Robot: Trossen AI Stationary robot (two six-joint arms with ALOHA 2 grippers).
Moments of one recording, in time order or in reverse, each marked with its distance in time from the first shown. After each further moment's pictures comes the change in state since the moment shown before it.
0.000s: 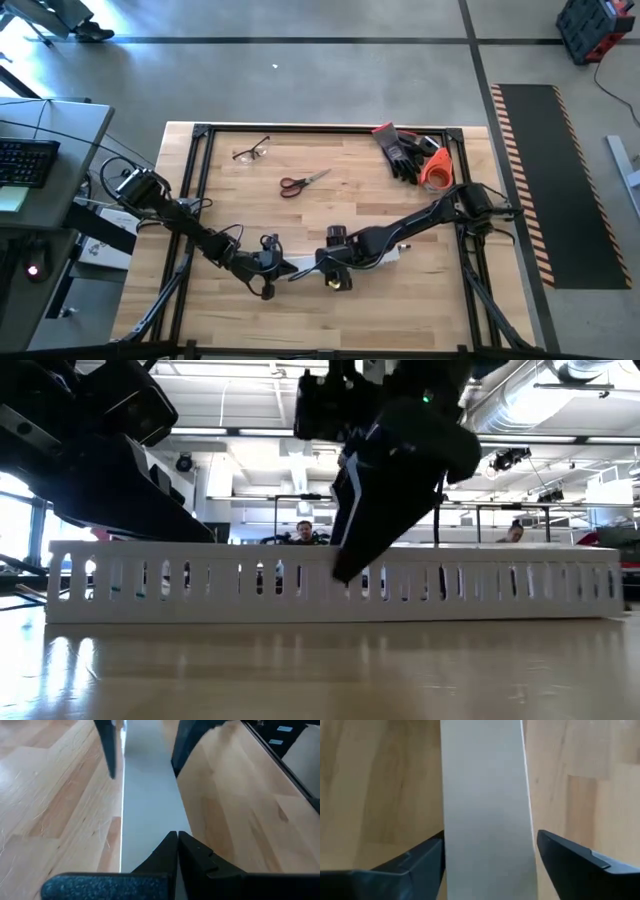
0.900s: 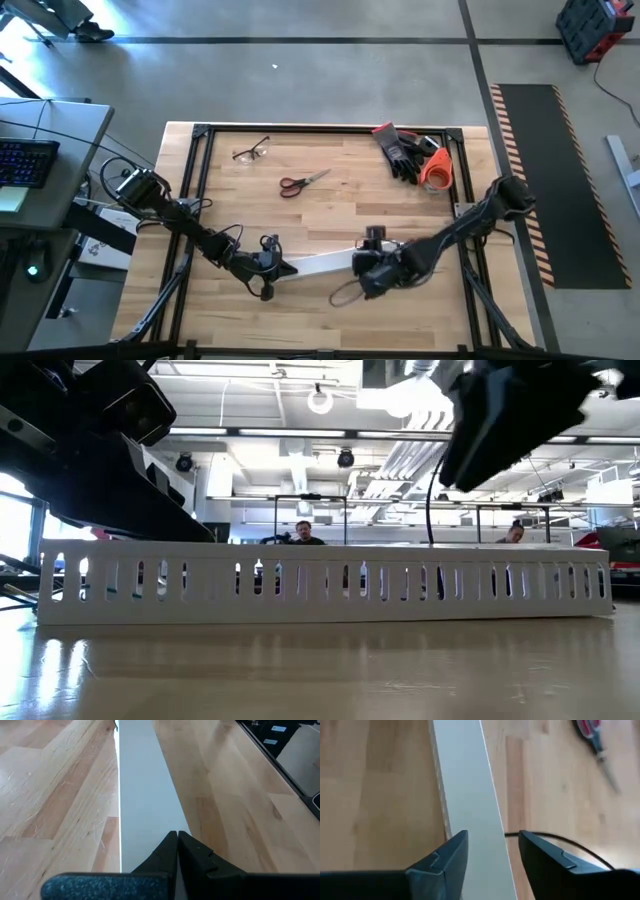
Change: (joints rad) left arm -0.005 0.001 -0.003 0.017 0.015 0.005; right arm 0.230 -0.289 -0.161 -0.261 0.370 0.206
